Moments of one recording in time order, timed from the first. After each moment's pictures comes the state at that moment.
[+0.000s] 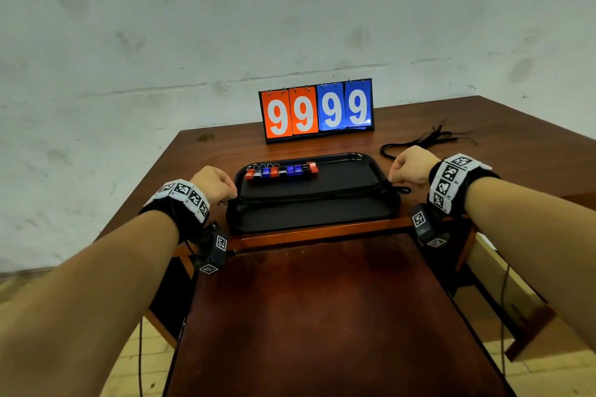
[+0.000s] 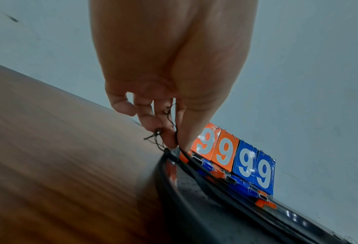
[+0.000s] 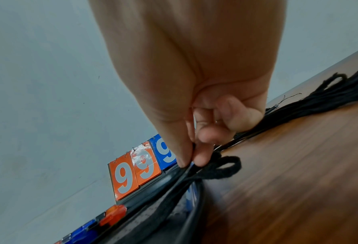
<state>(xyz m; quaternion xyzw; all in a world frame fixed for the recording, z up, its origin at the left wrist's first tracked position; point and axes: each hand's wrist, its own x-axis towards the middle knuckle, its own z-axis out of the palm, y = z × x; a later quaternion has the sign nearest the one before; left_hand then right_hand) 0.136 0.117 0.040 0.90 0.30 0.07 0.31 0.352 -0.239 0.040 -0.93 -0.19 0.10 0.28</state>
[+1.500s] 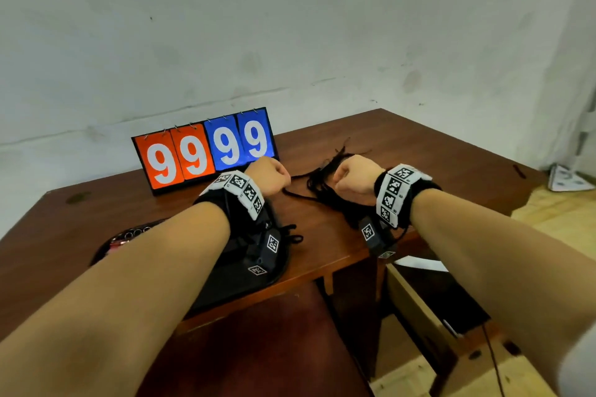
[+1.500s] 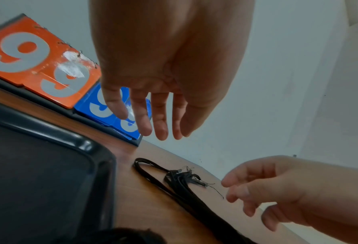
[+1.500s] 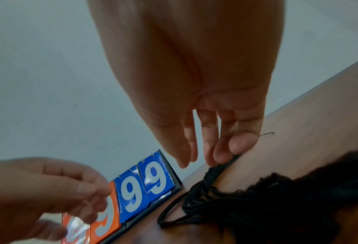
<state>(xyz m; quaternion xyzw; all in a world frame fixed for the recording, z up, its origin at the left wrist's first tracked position) 0.395 -0.123 0.067 0.96 0.07 0.07 0.28 0.458 -0.333 0.050 -0.93 -0.19 0.07 0.30</state>
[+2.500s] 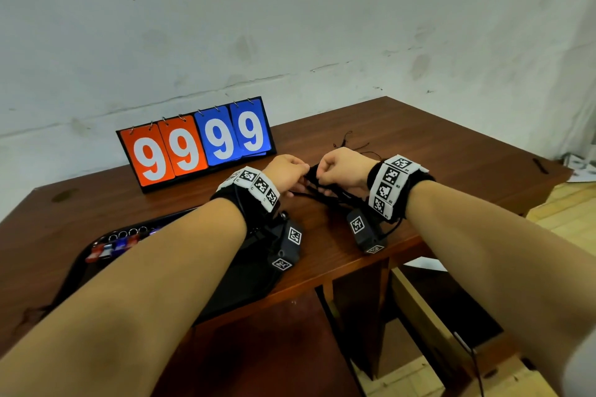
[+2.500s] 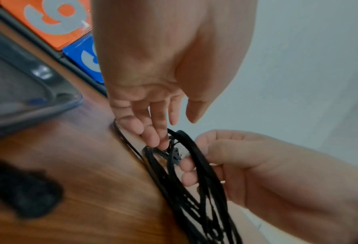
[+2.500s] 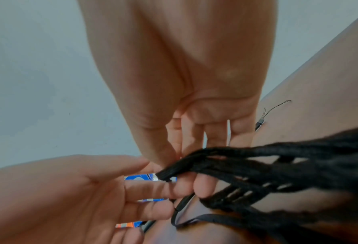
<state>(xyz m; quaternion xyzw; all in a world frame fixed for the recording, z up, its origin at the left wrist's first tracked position) 0.433 -0.159 0.046 0.86 0.14 0.00 0.49 0.479 -0.311 0.042 -0.84 -0.23 0.19 0.46</state>
